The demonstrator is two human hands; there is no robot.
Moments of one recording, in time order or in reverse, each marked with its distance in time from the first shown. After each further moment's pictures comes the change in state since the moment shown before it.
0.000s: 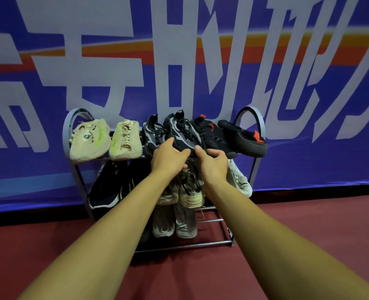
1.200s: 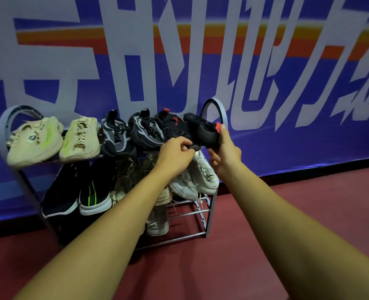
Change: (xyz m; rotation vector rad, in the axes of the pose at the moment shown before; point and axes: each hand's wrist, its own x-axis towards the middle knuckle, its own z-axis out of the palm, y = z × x) left_hand -0.014 0.042 0.079 -0.015 -0.199 0.263; right_hand 0.044 -0.048 -0.109 0.159 0.152 0.209
